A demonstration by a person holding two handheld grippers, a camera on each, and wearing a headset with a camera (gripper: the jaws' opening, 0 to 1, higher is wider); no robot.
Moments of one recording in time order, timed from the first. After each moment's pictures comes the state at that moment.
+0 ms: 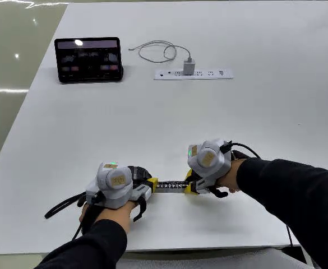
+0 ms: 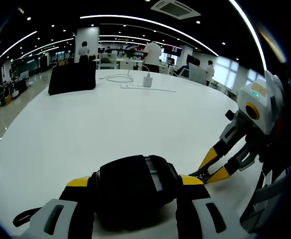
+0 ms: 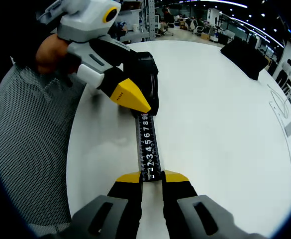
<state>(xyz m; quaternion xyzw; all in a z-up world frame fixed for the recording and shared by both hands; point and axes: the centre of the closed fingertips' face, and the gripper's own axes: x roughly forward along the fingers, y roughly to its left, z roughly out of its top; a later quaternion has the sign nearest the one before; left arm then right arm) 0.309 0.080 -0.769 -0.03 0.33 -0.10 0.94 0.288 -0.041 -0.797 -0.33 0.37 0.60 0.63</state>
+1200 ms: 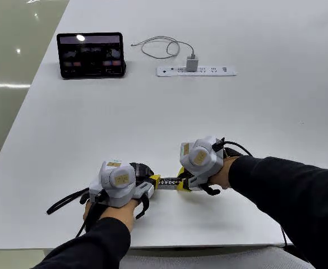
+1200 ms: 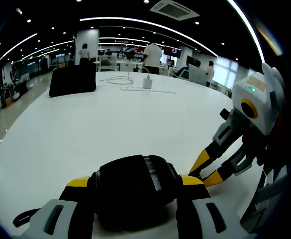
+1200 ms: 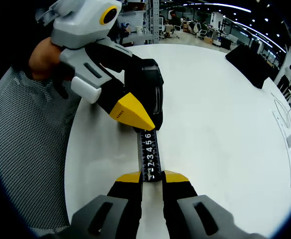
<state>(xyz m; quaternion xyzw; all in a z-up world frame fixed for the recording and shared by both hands) 0.309 0.080 -0.769 -0.03 0.33 -0.10 0.94 0.288 -0.016 -0.796 -0.33 0.35 0.61 0.63</state>
